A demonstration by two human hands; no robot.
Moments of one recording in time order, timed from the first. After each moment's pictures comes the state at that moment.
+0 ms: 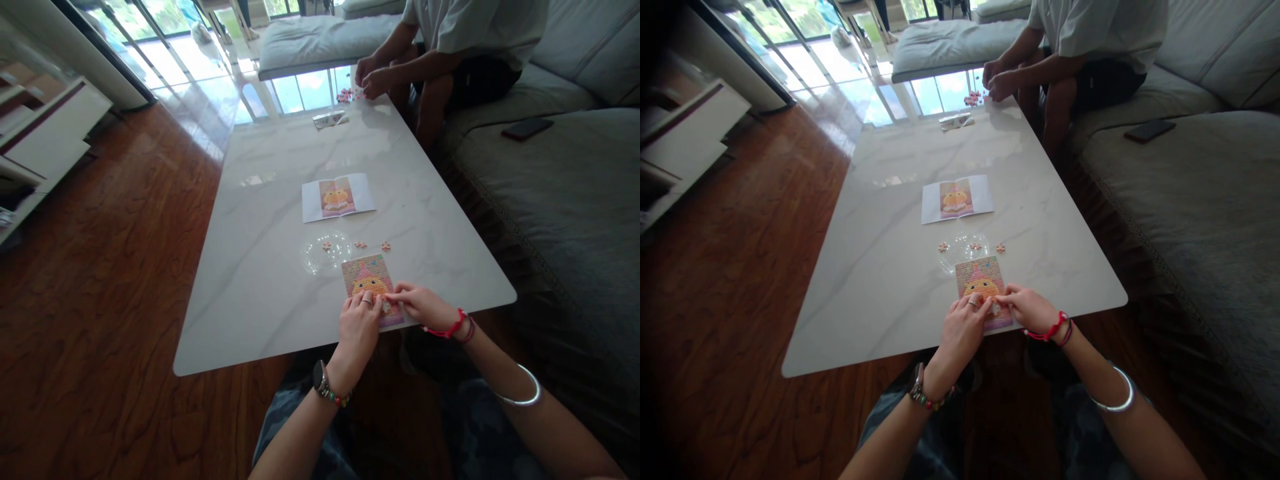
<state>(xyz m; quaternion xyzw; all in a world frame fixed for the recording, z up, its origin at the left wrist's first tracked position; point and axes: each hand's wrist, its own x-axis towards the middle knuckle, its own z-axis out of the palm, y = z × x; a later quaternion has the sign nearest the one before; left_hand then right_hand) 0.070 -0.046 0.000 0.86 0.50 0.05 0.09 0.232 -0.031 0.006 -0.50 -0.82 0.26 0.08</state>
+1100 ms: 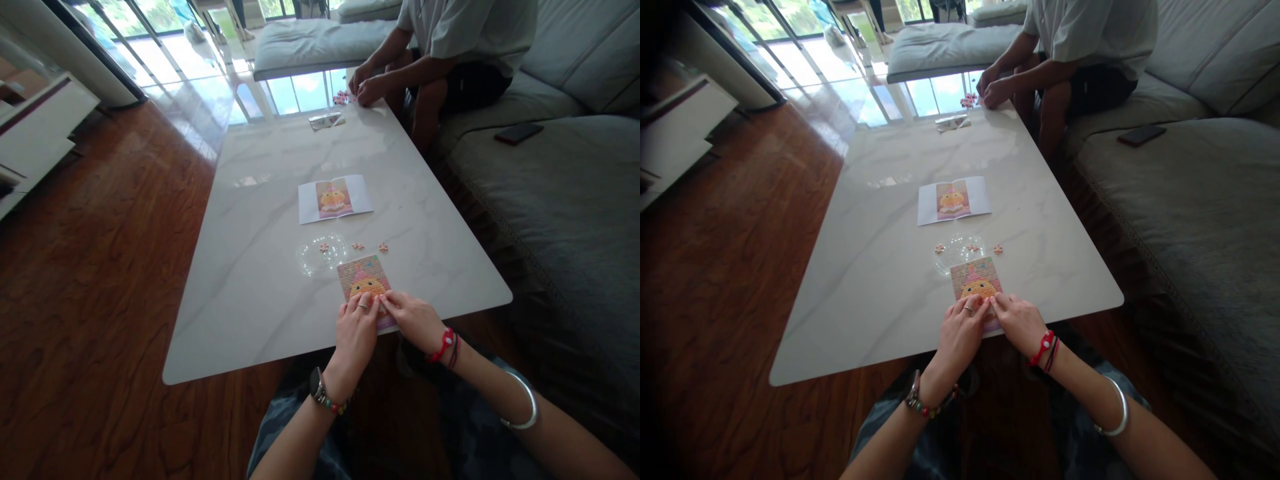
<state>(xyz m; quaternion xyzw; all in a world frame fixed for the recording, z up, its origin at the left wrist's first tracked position) 0.068 -0.050 -0.008 0.85 0.51 0.07 0.09 0.217 -0.054 0.000 -0.52 -0.85 0.07 -0.01</state>
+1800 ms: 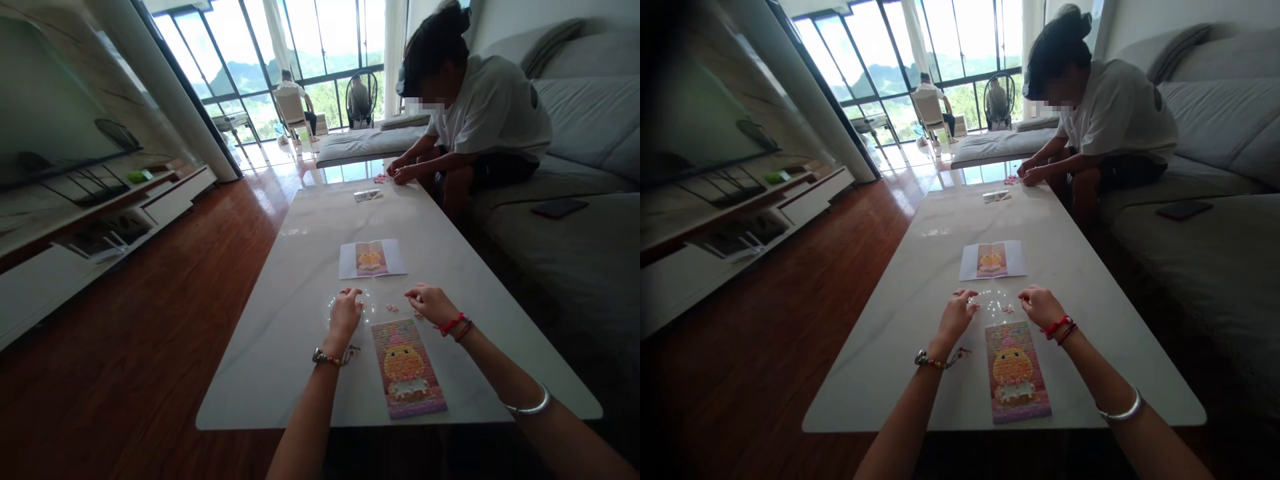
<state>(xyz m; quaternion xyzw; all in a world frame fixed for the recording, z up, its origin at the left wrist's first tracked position) 0.008 0.088 0.014 0.71 0.65 0.21 0.16 0.224 0.101 0.013 -0.55 -0.79 0.16 0.21</state>
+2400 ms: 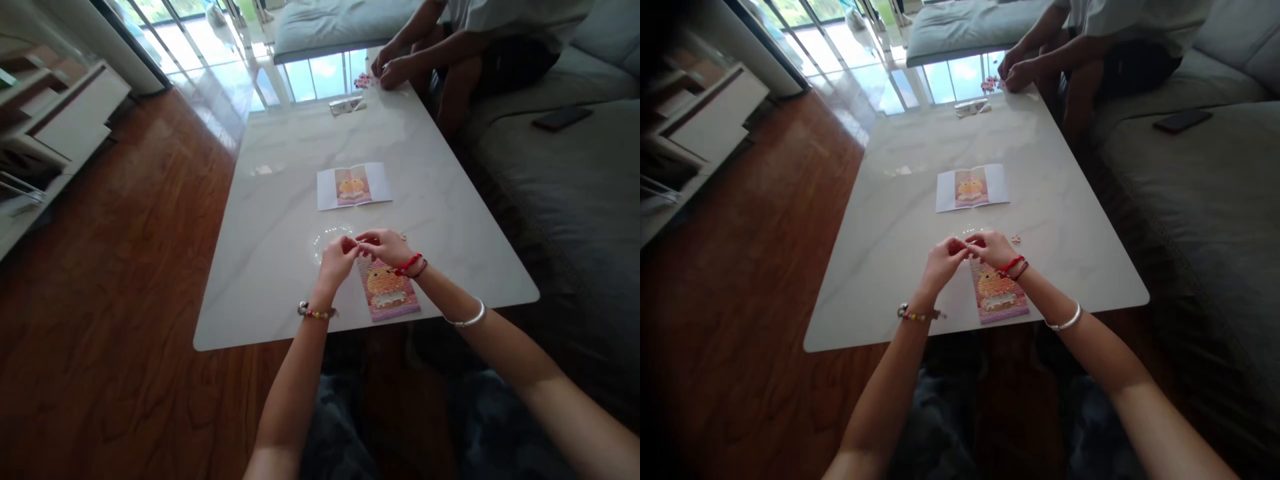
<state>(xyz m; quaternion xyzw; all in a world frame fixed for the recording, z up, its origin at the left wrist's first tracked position) 0.024 0.051 0.009 0.64 0.61 0.29 0.37 0.166 0.067 0.020 -0.51 -0.69 0.45 0.25</state>
